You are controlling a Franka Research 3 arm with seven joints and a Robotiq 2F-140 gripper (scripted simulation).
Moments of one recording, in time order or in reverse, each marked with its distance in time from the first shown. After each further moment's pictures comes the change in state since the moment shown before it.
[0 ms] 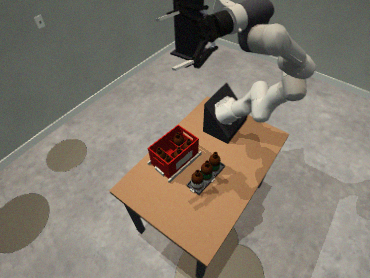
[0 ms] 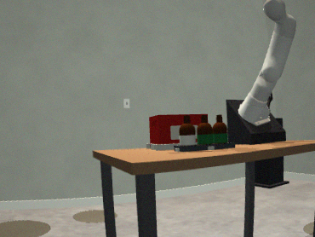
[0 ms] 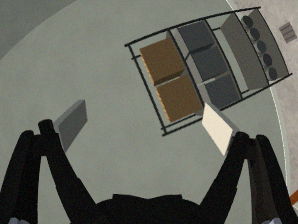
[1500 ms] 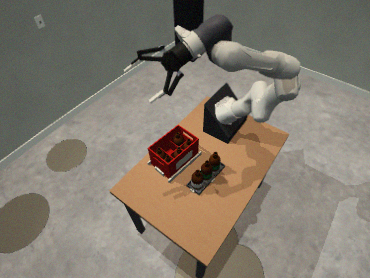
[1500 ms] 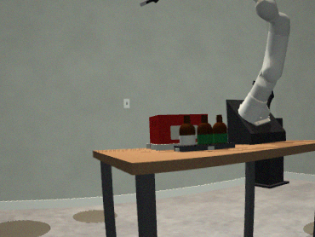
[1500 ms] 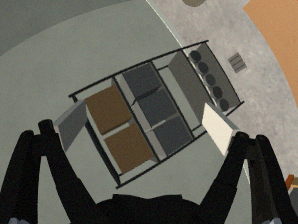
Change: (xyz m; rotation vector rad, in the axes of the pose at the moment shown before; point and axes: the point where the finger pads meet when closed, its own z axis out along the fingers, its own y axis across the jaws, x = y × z) arm 0.176 0.122 0.088 -0.298 0.221 -0.026
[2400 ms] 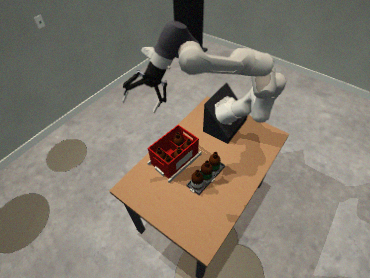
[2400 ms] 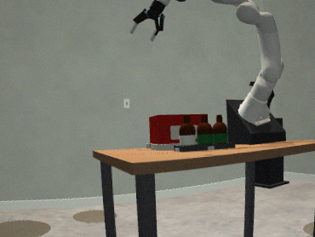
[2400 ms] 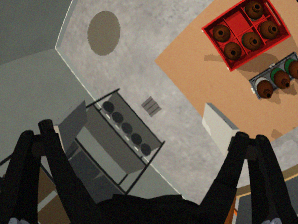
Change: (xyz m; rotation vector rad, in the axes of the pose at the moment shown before) arm 0.171 0.121 0.071 -0.548 0.285 -0.028
